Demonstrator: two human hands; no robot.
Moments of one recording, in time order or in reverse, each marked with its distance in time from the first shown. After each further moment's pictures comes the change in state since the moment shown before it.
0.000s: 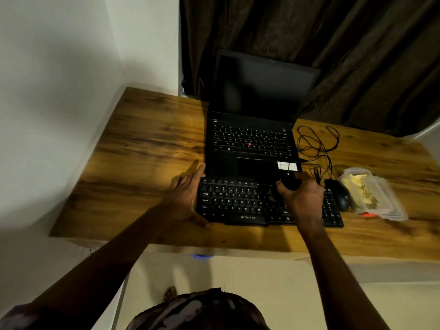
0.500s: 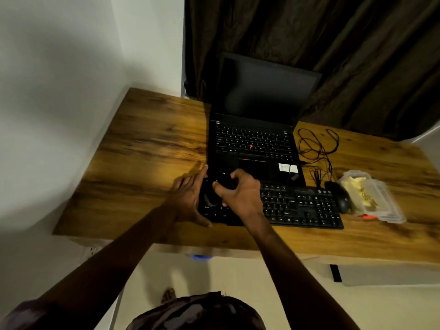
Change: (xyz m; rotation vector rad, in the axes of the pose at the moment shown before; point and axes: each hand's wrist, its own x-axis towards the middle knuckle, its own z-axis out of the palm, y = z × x) left_hand 0.006 -0.010 0.006 0.043 -0.008 -0.035; right_hand -0.056 -0.095 0.067 0.332 -0.370 -0.134
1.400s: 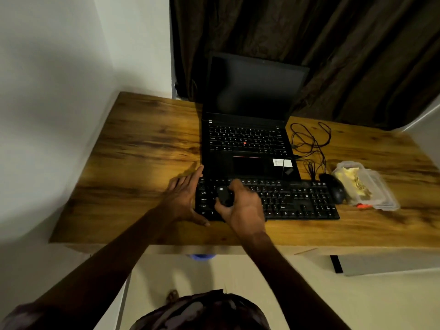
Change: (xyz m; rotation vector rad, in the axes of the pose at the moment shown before) left_hand -0.002 0.000 0.000 0.046 0.028 0.046; right_hand -0.037 0.011 -0.006 -0.417 0.014 -0.049
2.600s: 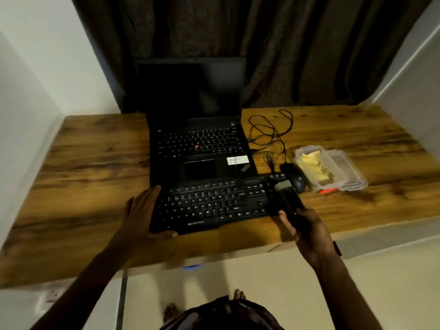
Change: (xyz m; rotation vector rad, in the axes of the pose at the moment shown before) left_hand -0.007 0.053 0.027 0.024 0.179 -0.002; right_hand -0.036 0.252 -0.112 1.762 0.156 0.601
